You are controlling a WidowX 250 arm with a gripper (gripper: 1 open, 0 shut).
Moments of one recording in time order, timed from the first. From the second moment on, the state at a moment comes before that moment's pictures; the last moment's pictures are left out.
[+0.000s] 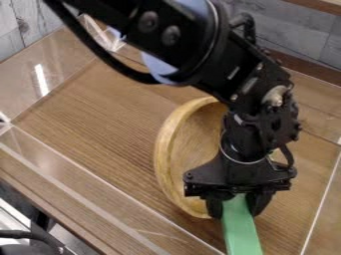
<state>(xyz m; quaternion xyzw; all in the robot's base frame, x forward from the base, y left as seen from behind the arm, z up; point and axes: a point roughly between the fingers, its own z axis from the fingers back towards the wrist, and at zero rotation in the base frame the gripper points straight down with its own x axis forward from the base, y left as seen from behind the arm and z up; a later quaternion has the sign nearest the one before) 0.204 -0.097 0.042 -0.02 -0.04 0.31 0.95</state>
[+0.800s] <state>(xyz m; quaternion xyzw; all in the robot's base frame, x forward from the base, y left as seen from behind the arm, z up) 0.200 -0.092 0.049 -0.01 -0.03 0.29 0.96</state>
